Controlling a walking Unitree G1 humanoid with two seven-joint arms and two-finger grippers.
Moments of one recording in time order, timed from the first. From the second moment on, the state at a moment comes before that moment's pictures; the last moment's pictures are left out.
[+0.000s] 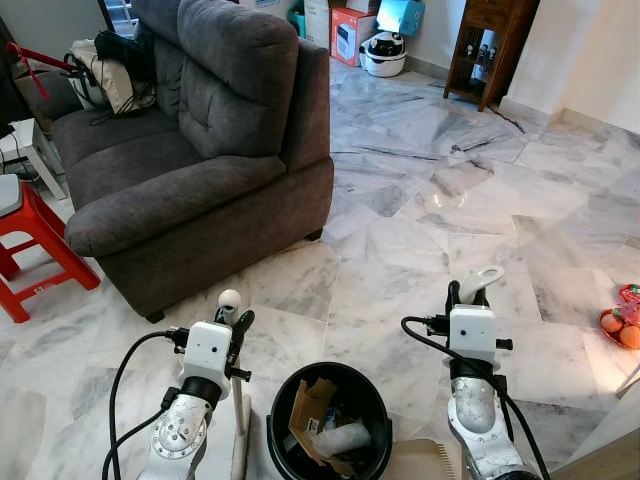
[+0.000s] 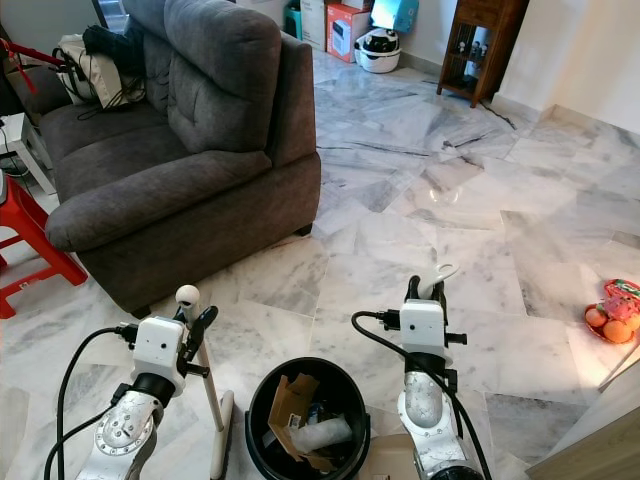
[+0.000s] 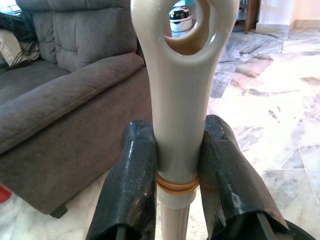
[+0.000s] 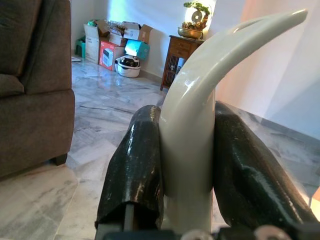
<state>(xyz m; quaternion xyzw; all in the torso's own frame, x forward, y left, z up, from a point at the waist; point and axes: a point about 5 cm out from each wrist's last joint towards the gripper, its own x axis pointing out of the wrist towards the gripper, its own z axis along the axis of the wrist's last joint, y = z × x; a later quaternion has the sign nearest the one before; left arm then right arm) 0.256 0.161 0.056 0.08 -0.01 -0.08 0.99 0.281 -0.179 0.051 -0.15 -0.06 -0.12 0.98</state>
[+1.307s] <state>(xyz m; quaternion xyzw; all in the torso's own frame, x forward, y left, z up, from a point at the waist) 0.259 0.159 0.058 0.08 -0.02 -0.08 0.99 0.284 -0.183 0.051 -0.16 -0.06 -0.13 0.98</state>
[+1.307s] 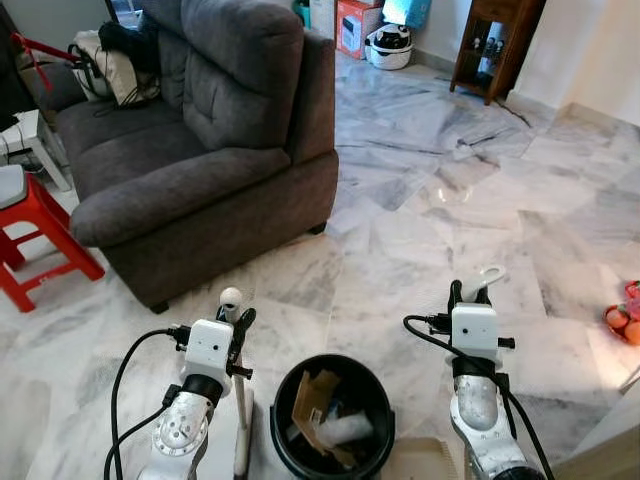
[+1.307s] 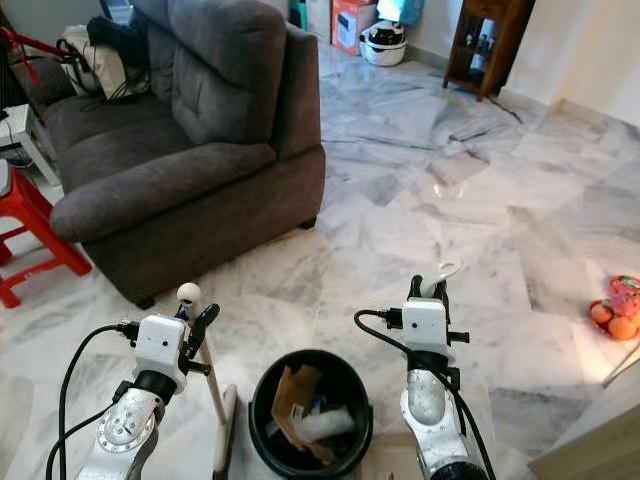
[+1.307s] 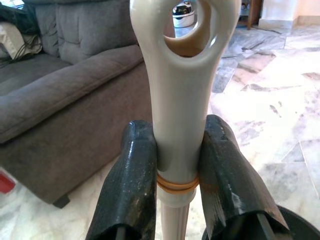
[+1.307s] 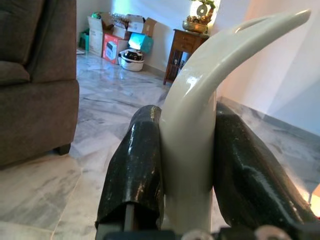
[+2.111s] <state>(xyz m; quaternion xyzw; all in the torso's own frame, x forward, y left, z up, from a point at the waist) 0.259 0.159 0.055 0.08 -0.01 -0.08 0.99 0.283 -0.182 0.049 -0.15 -0.06 -0.12 0.98</state>
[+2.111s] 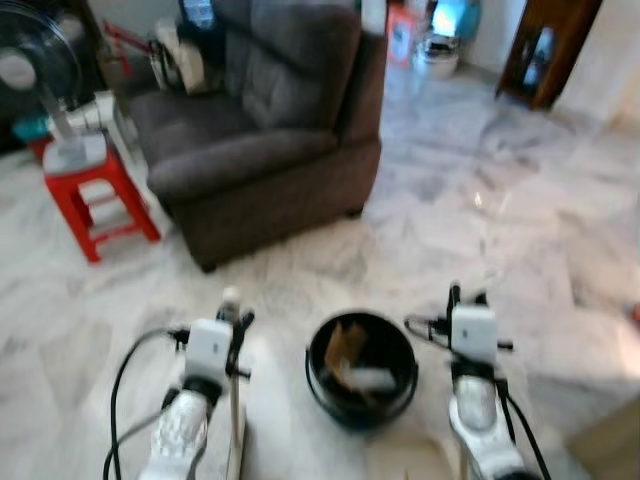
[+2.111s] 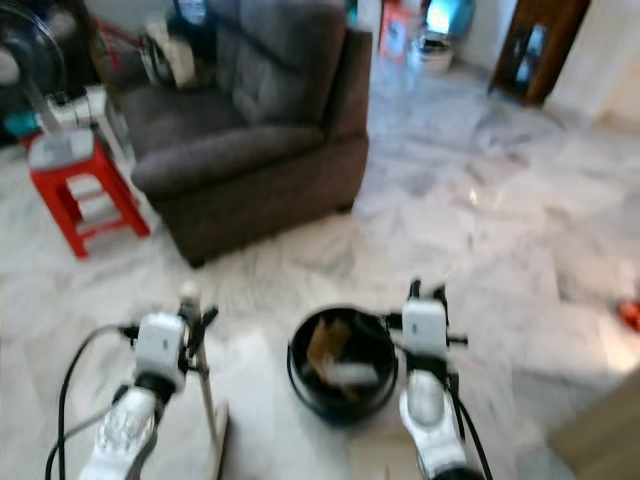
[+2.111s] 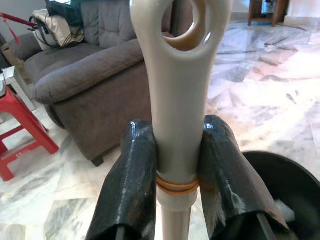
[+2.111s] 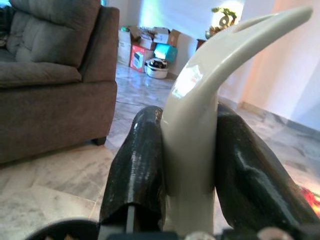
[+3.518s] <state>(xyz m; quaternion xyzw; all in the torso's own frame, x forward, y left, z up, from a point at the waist) 0.261 0.157 0.055 0.08 -0.01 -0.07 0.99 0.280 -0.187 0.043 -0.14 -0.04 -0.13 0.98</state>
